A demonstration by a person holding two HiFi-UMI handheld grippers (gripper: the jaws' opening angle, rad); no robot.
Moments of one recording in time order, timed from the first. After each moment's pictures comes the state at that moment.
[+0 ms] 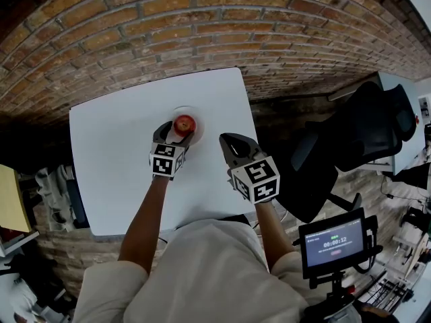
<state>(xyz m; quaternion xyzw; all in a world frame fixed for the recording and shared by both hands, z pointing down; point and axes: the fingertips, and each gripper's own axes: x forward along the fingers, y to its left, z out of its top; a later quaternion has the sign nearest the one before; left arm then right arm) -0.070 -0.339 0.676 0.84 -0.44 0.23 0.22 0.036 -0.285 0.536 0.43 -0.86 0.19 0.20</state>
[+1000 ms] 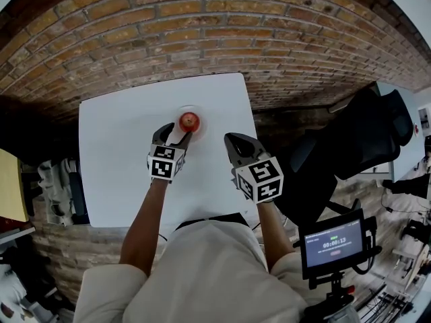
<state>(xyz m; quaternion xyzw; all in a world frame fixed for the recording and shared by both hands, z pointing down) -0.083 -0.305 0.620 0.83 -0.47 0.22 0.18 0.041 -0.256 0.505 0.43 -0.87 0.16 0.18</state>
